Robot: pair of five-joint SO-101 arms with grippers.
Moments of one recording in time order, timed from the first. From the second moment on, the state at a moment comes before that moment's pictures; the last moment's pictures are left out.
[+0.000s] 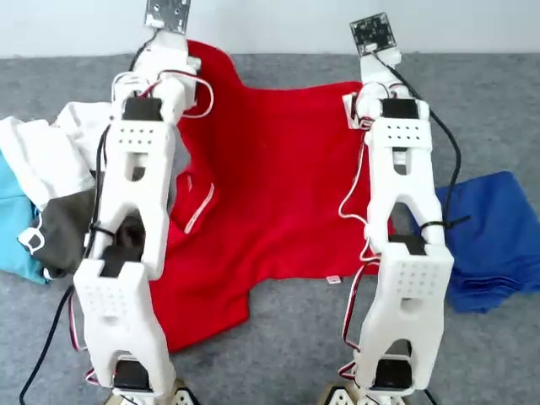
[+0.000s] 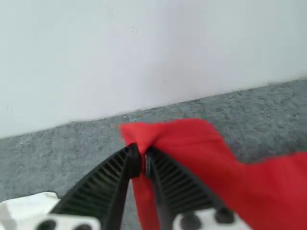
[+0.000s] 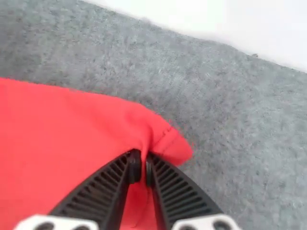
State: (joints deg) left arm -0.5 32.0 -32.7 43.0 -3.6; right arm -1.1 40.5 -39.6 50.5 16.0
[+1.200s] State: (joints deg) left arm -0.1 31.1 -76.5 99.4 -5.6; right arm -3.2 41.1 -86.8 100.6 16.0
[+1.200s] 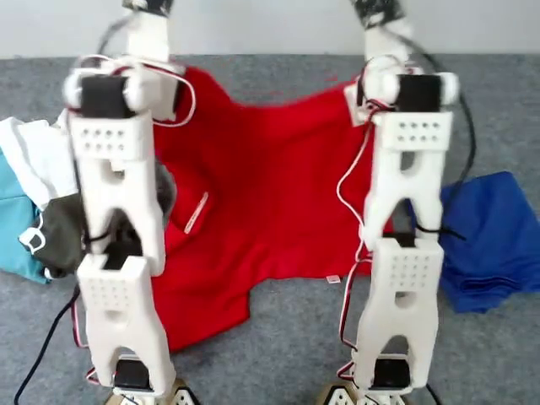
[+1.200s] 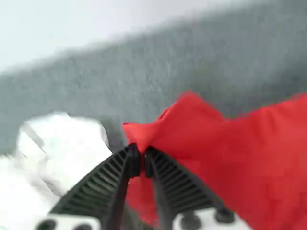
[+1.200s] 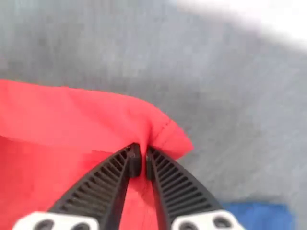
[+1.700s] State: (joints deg) left arm 11.3 -7.8 -73.5 99.4 -5.6; right arm -3.3 -9.9 -63.0 100.7 16.0
